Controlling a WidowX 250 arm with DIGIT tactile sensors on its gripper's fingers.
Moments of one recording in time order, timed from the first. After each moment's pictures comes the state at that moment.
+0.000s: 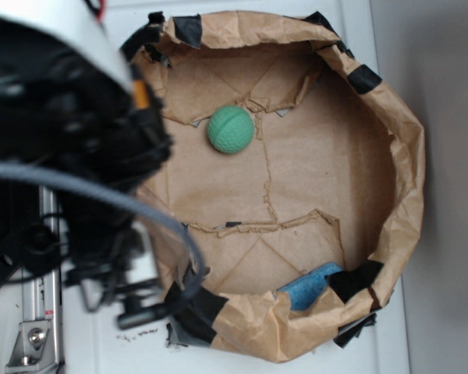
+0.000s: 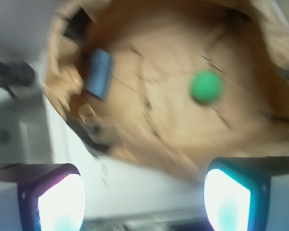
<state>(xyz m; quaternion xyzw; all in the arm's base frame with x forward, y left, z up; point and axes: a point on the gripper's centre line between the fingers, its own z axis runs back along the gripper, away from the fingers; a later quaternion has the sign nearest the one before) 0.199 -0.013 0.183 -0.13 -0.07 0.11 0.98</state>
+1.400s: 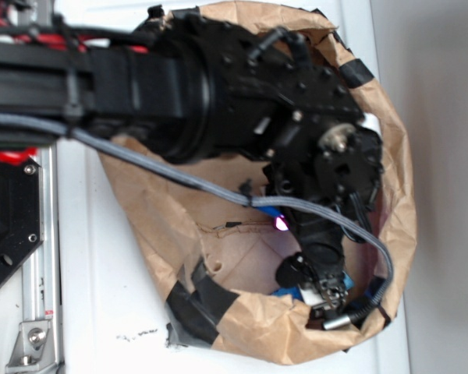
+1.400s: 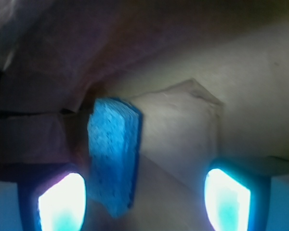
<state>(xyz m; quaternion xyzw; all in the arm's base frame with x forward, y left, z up) 0.302 -0.056 0.065 -0.21 -0.02 0.11 0.97</state>
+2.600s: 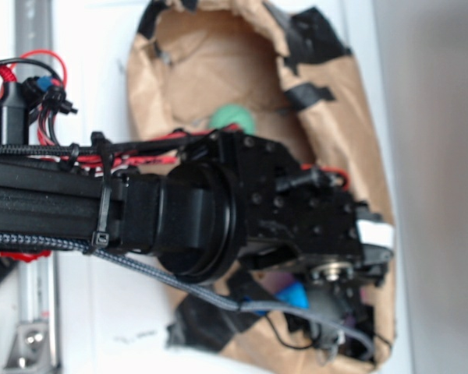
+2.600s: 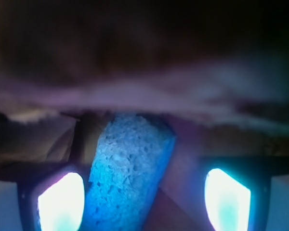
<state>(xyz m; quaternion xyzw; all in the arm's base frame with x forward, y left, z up) 0.303 -0.108 0.043 -0.13 -0.08 -0.02 0.99</state>
